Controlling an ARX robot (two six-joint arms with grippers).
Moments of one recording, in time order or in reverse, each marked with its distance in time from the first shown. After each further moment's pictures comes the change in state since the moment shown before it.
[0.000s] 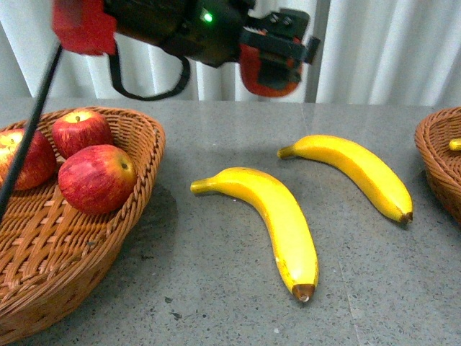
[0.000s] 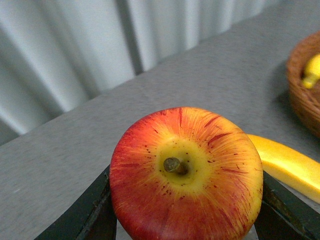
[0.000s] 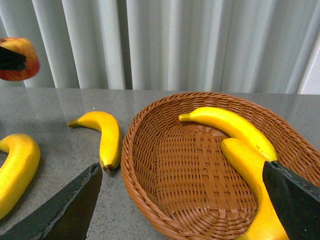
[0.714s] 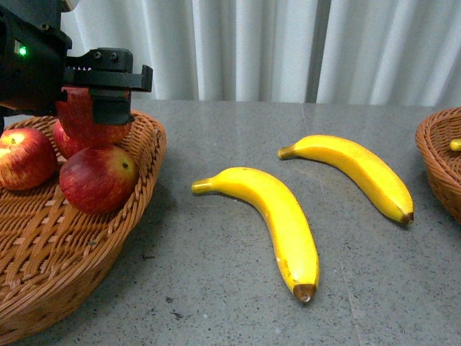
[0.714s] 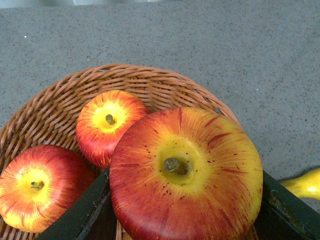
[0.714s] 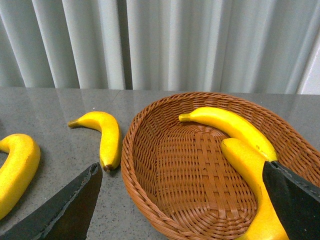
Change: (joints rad) left arm 0.143 -0.302 -0.324 -0.182 -0.450 -0.282; right arm 0.000 0.000 0.000 0.000 0.000 0.000
